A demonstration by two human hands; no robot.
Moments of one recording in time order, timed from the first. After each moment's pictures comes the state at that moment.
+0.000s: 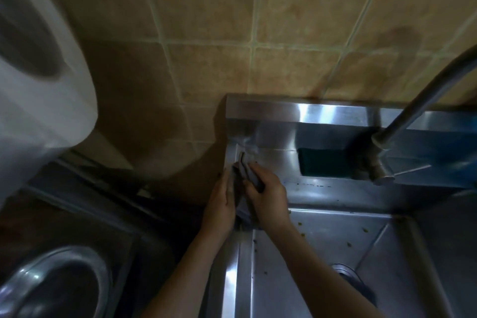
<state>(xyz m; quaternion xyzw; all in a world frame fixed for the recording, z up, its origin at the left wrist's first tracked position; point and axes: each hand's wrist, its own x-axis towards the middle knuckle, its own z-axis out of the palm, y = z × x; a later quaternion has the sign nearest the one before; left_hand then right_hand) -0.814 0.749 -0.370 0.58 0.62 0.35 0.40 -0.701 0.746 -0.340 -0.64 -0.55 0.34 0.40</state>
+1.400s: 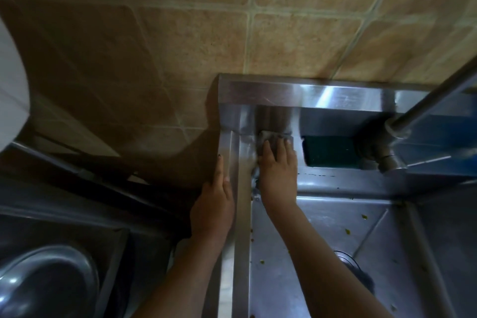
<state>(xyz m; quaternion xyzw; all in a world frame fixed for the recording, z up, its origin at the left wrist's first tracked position) -0.804 0.748 -0.369 0.59 0.75 0.15 0.25 -0.680 0.788 -0.374 -0.74 -0.65 0.08 0.13</state>
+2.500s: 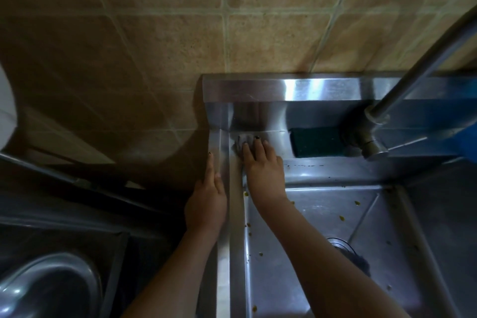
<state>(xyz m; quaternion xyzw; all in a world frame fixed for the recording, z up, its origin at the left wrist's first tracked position) -0.803 0.747 -0.364 0.60 0.75 0.16 0.23 -0.684 0.773 -0.356 -0.71 -0.70 0.07 0.03</state>
